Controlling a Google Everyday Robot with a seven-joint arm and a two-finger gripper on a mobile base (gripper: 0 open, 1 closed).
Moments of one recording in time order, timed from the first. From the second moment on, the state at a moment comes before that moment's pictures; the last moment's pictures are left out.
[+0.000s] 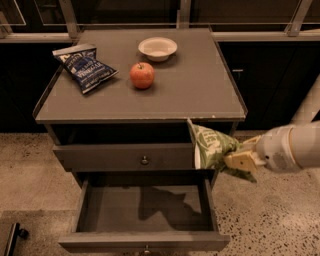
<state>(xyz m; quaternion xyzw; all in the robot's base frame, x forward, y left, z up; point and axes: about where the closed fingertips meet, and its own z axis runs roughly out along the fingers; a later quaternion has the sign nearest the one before) 0.451 -0.189 0.812 -0.36 0.85 0.19 0.33</state>
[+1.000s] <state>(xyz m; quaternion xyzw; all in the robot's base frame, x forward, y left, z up) 0.413 -0.165 0.651 -0.27 0.87 0.31 0.26</state>
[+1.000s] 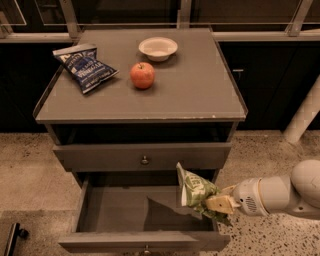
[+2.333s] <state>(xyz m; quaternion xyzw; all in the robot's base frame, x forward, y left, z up) 0.464 -0.105 0.523 -0.25 0.84 0.43 0.25</state>
